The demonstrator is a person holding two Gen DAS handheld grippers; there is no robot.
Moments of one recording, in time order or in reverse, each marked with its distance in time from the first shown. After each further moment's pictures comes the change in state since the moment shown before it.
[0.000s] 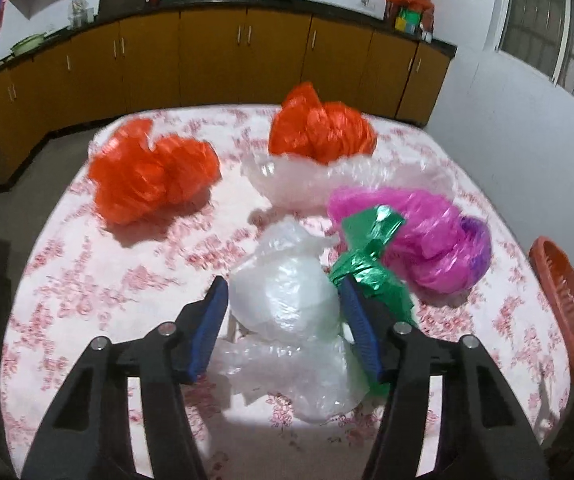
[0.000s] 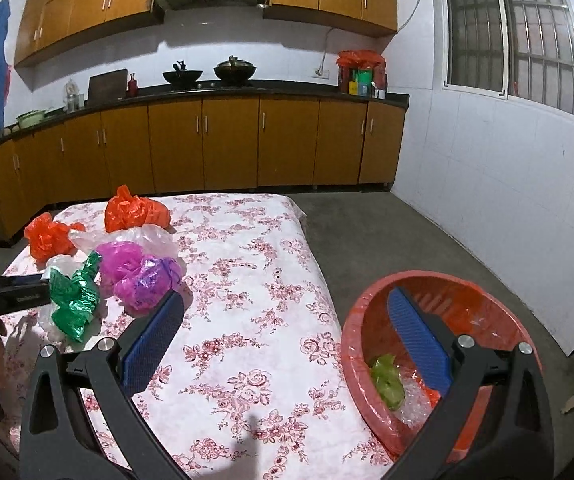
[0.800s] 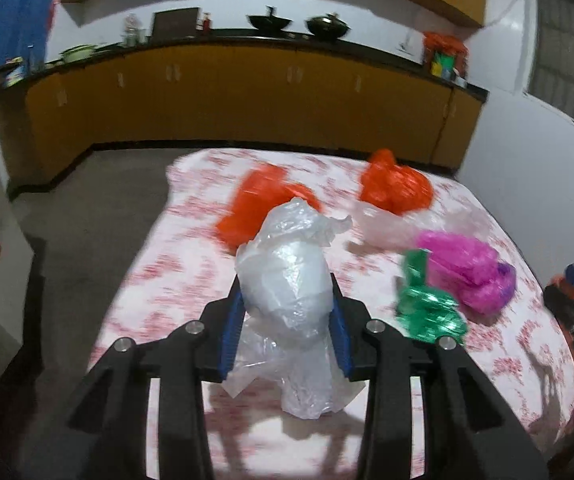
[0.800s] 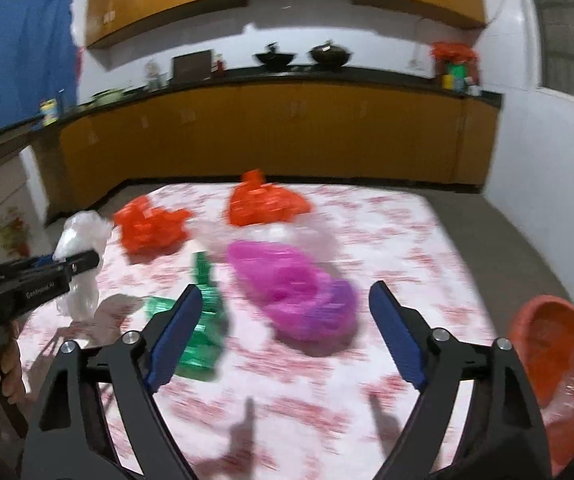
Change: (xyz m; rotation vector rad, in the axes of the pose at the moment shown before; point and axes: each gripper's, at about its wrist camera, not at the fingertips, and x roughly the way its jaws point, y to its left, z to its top) left arm -0.072 0.077 -0.007 -0.100 -0.178 0.125; right arm 0.038 0.124 0.013 -0.098 0.068 0.336
